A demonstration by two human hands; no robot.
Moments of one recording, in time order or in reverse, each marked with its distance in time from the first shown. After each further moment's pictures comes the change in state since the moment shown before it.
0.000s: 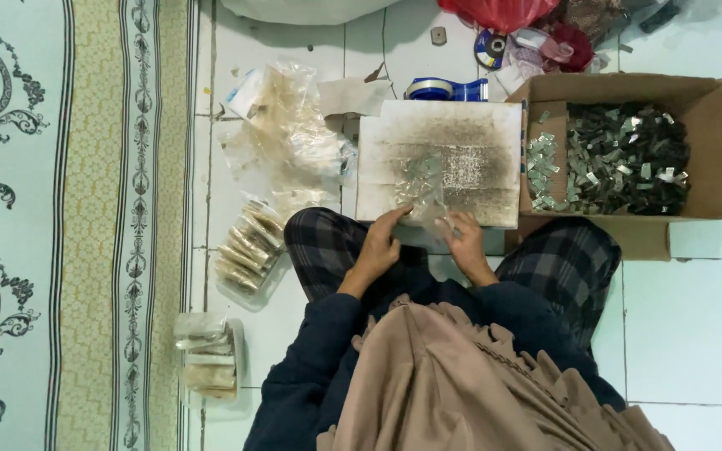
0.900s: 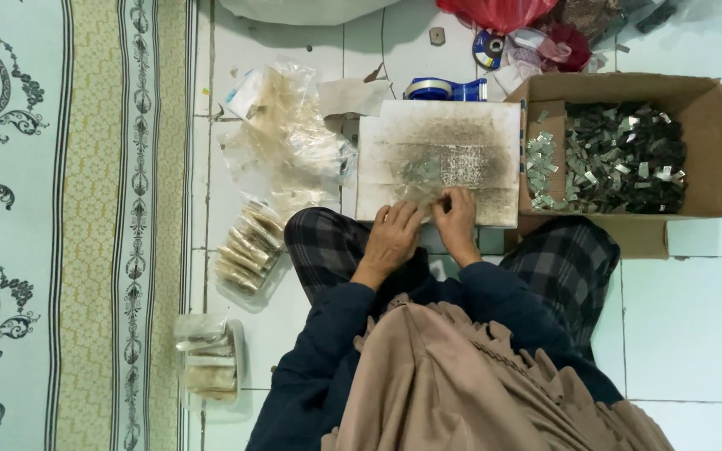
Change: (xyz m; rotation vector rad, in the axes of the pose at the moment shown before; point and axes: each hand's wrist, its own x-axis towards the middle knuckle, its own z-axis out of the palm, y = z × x) left_hand 0.013 -0.011 0.024 0.904 0.104 0.479; right_hand 0.045 -0.039 0.018 -0.257 0.112 0.025
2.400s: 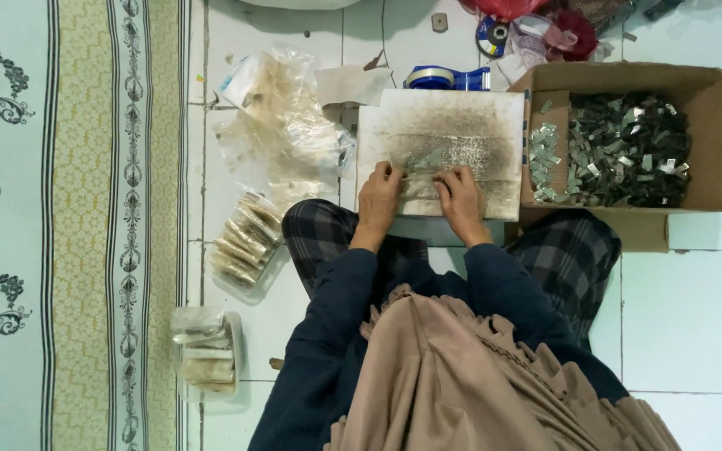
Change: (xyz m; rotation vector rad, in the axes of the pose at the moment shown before) left_hand 0.026 -0.046 0.032 0.003 -0.119 -0.350; right_hand 0.024 0.006 -0.015 -0.116 -0.102 -0.221
